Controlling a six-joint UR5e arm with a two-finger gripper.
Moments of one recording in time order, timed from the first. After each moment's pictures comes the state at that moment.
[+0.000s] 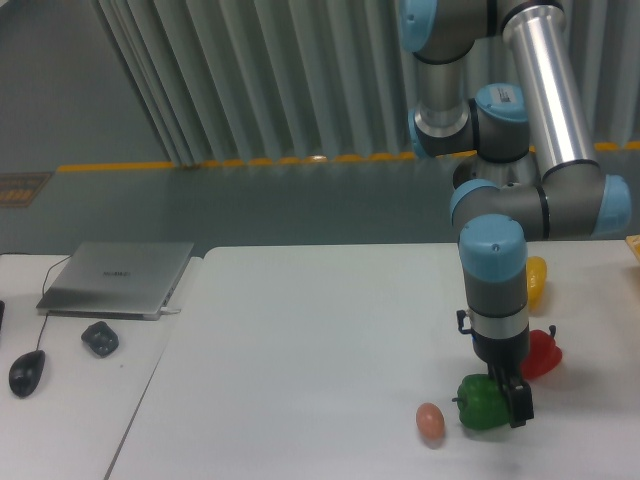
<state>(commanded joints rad) 2.27 -2.03 -1.44 -1.07 1.61 1.42</state>
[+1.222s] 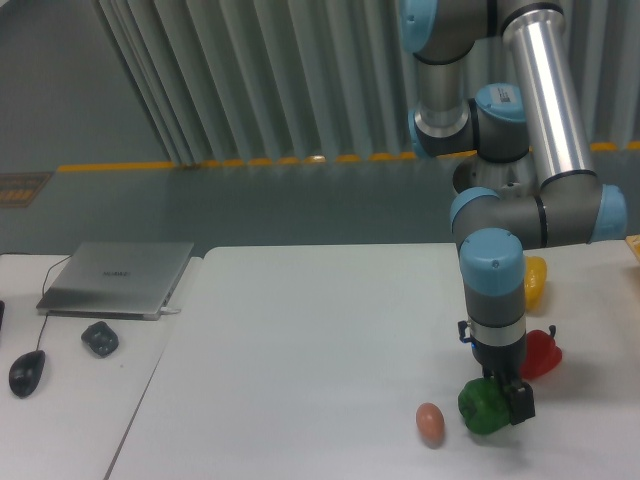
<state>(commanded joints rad) 2.27 -2.09 -1.50 -1.07 1.60 1.25</state>
